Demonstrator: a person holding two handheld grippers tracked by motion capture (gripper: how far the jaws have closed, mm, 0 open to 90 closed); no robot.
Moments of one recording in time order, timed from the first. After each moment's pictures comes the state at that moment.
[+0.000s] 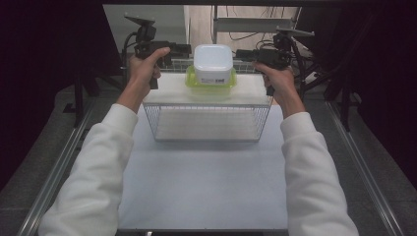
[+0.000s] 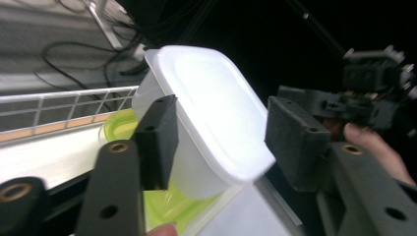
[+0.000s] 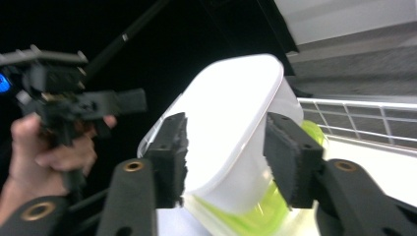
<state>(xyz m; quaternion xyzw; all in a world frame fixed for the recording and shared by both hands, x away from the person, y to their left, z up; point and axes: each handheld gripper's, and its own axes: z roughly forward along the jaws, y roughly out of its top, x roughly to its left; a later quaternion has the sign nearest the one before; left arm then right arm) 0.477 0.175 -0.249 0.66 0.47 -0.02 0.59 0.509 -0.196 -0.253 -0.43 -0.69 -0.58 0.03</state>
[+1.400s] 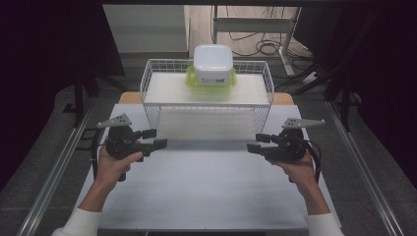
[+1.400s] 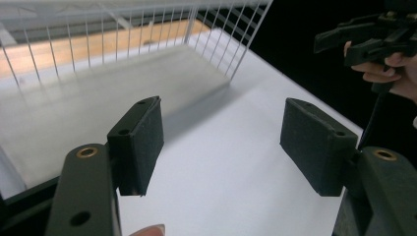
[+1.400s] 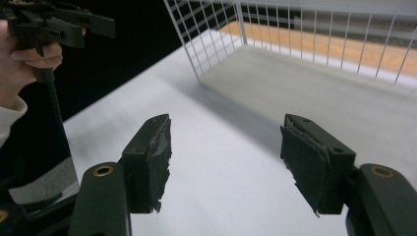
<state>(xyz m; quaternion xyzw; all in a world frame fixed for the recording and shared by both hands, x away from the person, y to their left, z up) 0.292 0.208 -0.402 0.75 0.40 0.06 0.53 0.334 -0.246 -0.386 -0.32 -0.79 -0.52 -0.04</state>
